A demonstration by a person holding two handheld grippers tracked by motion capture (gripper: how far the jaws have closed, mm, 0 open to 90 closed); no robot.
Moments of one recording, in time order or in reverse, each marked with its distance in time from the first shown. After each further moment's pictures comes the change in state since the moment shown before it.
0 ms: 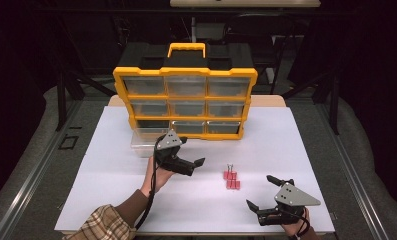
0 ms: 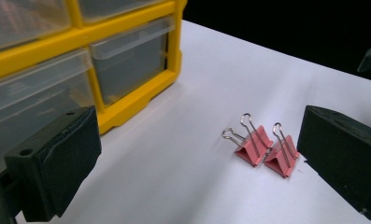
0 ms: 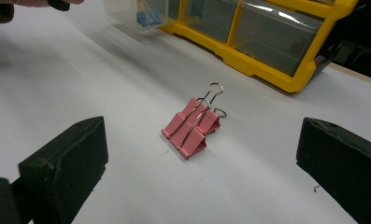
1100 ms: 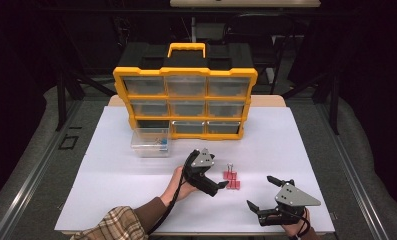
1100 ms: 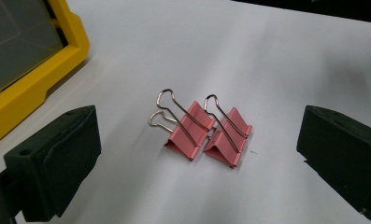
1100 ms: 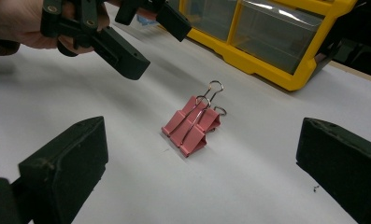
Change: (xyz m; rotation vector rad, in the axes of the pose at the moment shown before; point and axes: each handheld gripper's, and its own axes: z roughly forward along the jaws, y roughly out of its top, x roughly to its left) left arm -0.054 -0.014 0.060 0.139 -0.132 0.158; right arm 0.000 -0.001 -0.001 0.007 0.002 0.004
